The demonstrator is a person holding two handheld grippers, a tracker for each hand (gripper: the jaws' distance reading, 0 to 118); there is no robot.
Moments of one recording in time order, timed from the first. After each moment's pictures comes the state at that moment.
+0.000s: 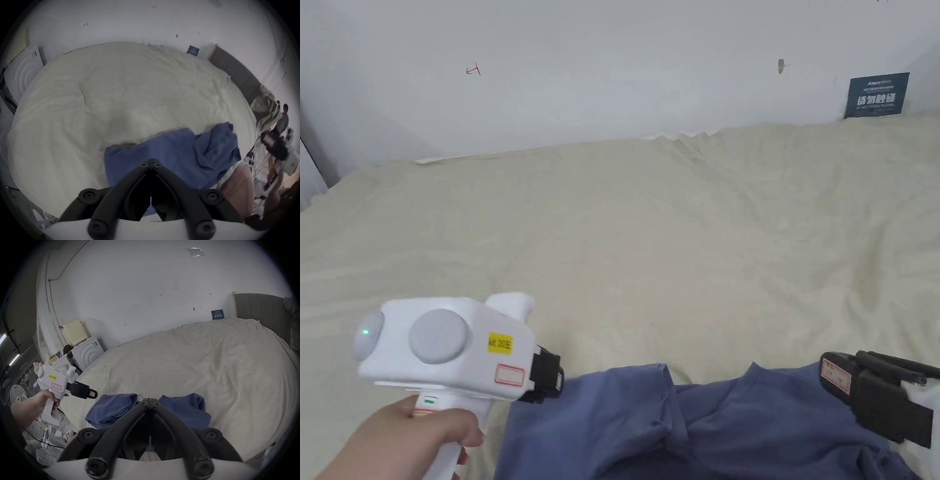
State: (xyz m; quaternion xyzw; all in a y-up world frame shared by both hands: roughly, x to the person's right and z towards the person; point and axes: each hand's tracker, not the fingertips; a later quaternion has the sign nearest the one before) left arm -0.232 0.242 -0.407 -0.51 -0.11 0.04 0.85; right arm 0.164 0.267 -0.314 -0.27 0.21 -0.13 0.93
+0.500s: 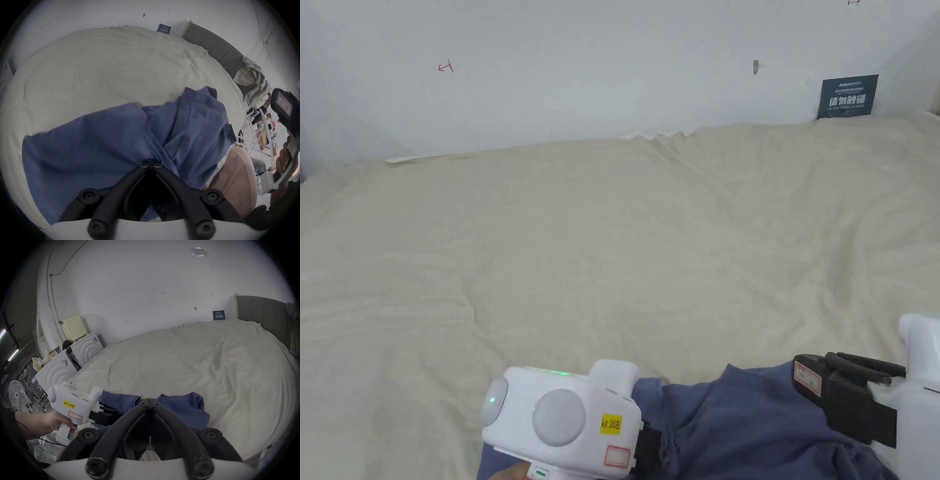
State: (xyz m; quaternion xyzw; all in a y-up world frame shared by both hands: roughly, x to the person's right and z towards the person) left arm -0.126 0.178 -0.394 -0.53 -0.24 0.03 0.81; right arm 0.160 0.270 -0.313 -0.28 0.21 -0.11 0.93
